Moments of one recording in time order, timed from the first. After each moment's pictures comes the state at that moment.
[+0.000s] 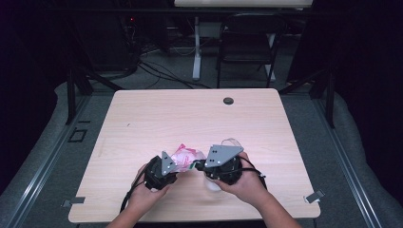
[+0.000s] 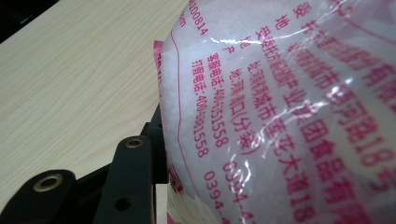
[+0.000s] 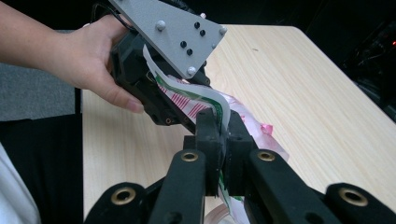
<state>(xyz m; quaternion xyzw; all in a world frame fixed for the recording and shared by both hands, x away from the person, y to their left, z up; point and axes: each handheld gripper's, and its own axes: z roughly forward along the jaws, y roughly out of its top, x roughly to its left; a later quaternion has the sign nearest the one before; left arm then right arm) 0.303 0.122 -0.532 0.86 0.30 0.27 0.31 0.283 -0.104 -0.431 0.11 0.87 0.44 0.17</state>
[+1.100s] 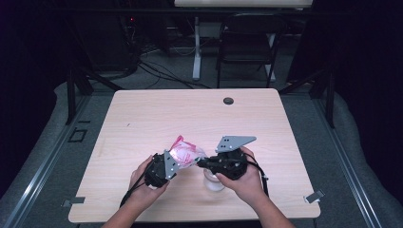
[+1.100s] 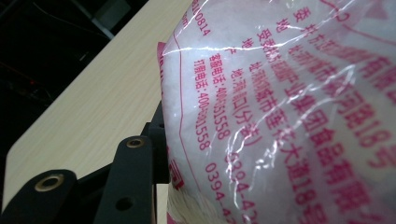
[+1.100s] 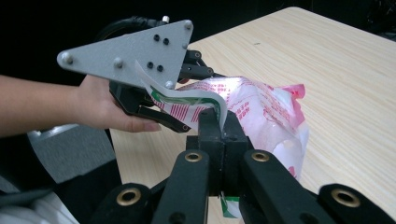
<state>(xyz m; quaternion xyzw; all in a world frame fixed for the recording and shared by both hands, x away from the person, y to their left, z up) 0.299 0.115 -0.519 0.85 0.26 0.37 0.29 0.295 -0.120 -0.436 0.25 0.83 0.50 0.06</state>
